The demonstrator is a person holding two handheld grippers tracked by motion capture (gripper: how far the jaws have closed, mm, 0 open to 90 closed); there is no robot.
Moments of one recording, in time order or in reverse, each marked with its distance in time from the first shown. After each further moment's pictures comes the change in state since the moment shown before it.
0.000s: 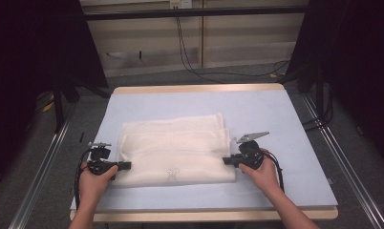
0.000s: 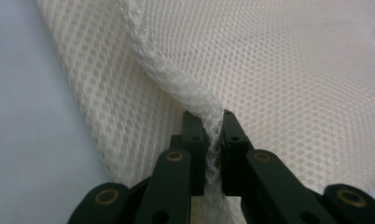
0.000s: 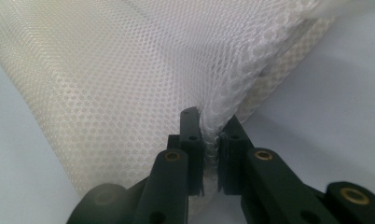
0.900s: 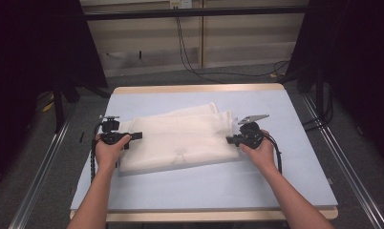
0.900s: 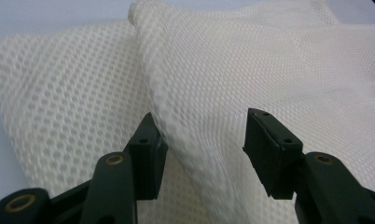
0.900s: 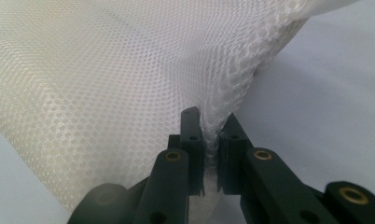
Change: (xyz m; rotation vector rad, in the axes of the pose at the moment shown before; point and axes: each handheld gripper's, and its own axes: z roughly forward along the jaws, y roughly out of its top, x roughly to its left) left arm 0.018 0.081 0.041 -0.161 0.021 -0.056; right arm -0.045 0.036 0.011 -0.062 -0.121 -0.027
